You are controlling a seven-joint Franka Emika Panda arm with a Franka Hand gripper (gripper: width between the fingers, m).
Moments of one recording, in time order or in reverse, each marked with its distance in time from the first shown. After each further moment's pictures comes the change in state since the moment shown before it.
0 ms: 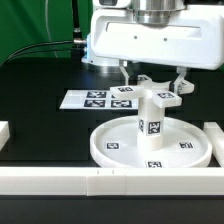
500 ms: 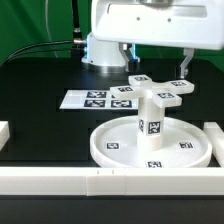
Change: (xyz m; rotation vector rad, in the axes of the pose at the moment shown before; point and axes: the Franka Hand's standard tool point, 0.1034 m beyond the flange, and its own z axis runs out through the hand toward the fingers) arm -0.003 -0.002 -0.023 0.002 -0.017 -0.020
